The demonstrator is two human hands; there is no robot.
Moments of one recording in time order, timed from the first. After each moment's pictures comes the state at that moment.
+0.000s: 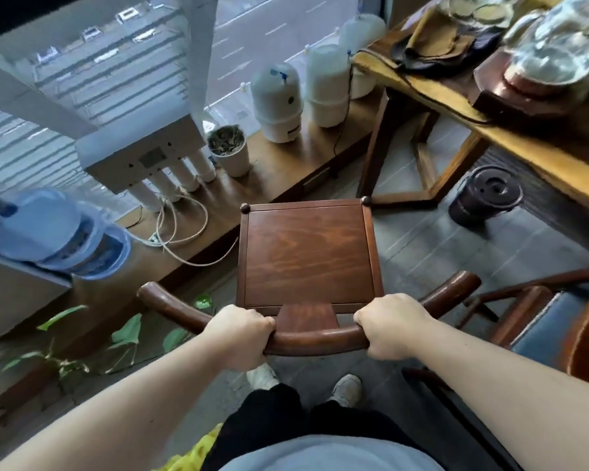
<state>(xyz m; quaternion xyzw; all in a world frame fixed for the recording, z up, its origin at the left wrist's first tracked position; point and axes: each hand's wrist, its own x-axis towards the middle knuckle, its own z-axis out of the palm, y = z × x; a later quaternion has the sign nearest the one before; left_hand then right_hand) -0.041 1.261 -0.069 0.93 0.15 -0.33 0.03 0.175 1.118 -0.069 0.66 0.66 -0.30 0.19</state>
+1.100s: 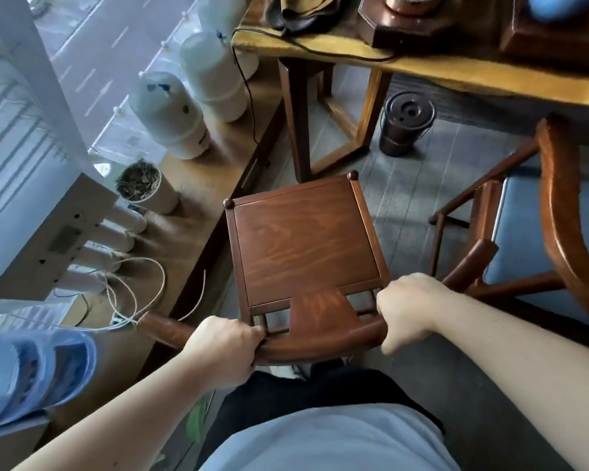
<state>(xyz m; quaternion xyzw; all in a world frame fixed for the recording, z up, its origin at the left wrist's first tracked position) -0.030 1.371 -0.078 0.94 -0.05 -0.34 -0.03 0.151 1.133 -0.071 0.76 0.49 -0.39 0.17</state>
